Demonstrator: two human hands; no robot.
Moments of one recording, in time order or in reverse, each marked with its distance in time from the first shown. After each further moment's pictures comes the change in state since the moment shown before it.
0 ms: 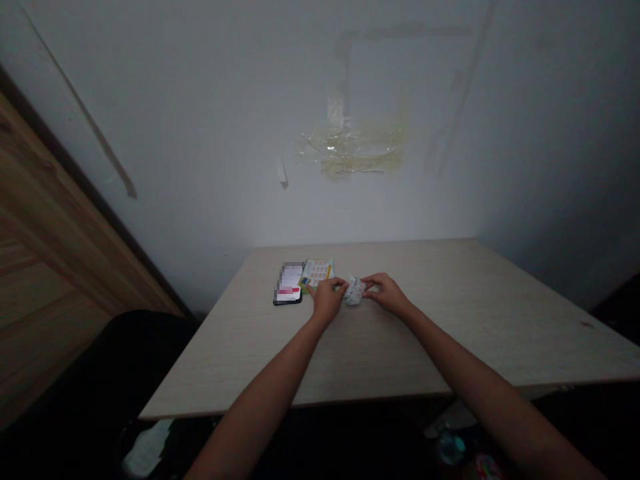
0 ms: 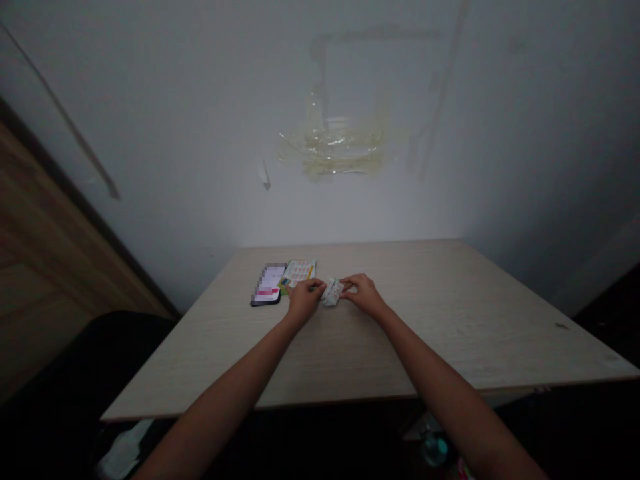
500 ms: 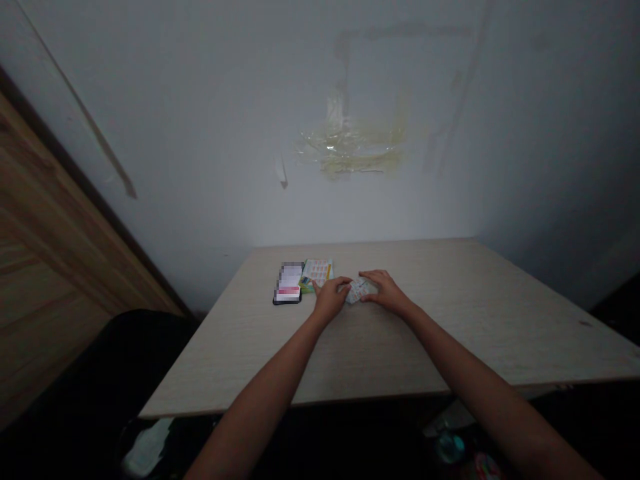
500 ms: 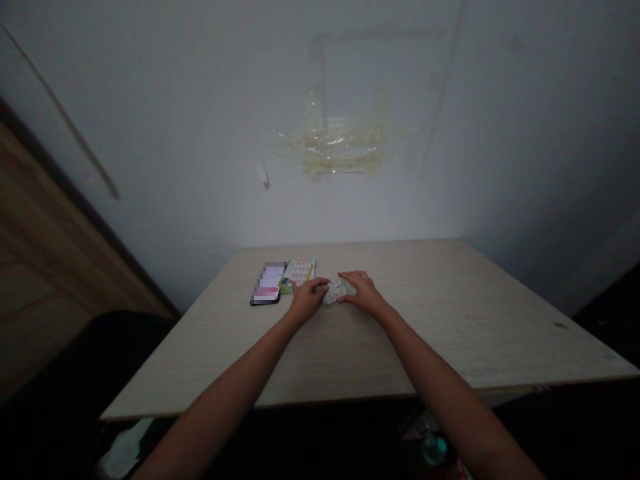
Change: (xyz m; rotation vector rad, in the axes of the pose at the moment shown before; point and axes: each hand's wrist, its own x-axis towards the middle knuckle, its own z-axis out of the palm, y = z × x) left_hand 0.001 0.001 0.001 0.014 -0.156 0.089; right_hand 0.000 0.003 -0.004 -0.080 -0.083 -0.088
